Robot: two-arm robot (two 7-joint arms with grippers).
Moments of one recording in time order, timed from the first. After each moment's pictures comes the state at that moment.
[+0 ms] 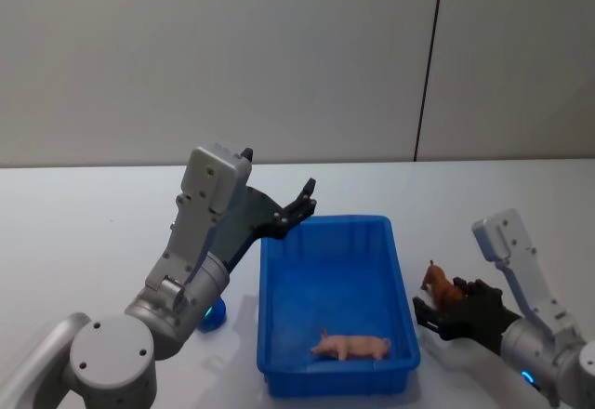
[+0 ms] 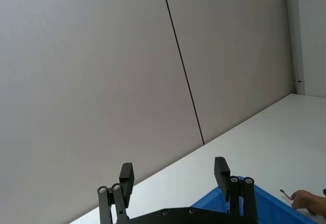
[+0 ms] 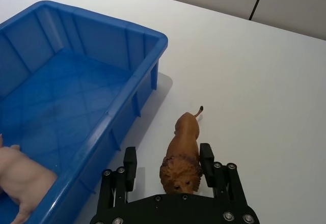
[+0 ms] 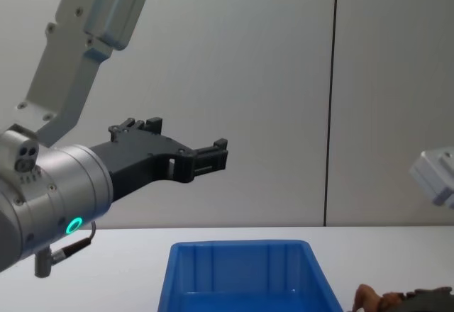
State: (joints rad) left arm -0.24 0.38 0.45 -1.63 -0.20 0.01 -0.01; right arm 0.16 0.24 -0.29 -1.46 0.11 0.42 0.25
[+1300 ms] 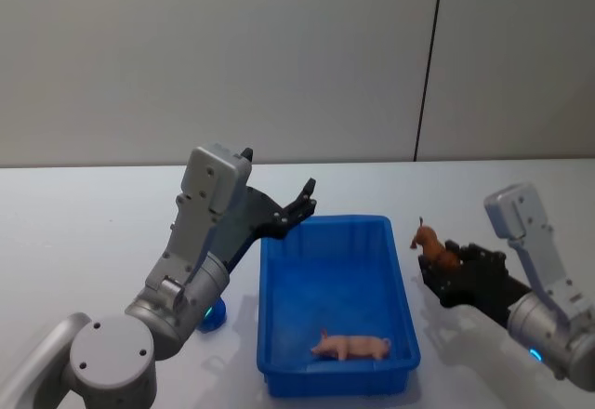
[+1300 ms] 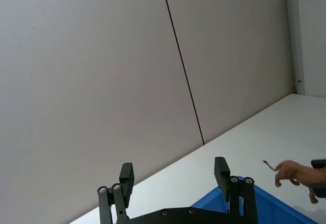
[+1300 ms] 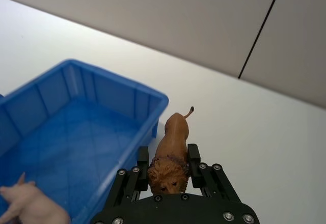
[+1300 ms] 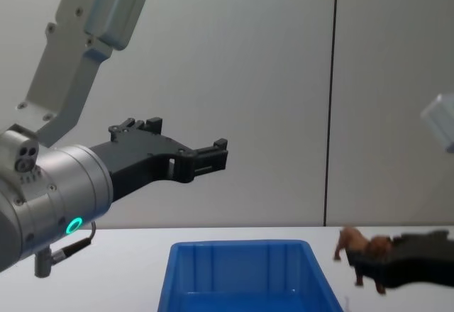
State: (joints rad) left arm -0.24 0.38 0.45 -1.63 -0.20 0.01 -0.01; right arm 0.15 0.26 -0.28 -1.54 0.09 0.30 0.27
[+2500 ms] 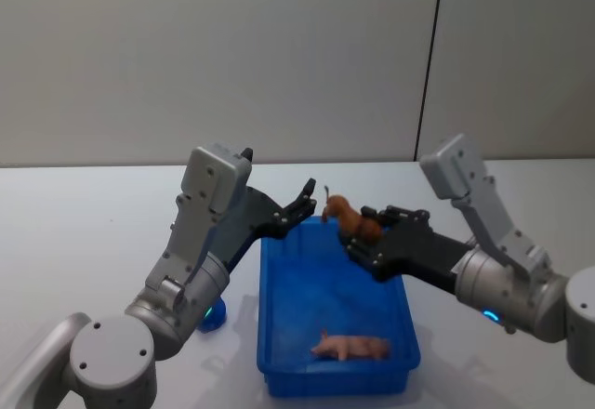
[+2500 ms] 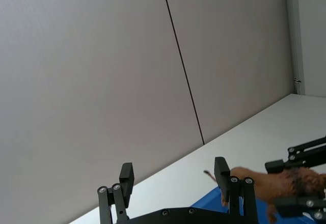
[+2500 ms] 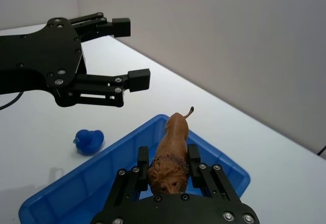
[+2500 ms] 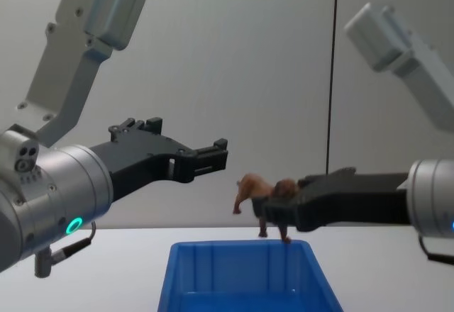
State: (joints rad) left arm -0.24 0.38 0.45 -1.63 -0.20 0.01 -0.01; right arm 0.26 0.21 -0.33 -1.59 0.04 0.32 0.53
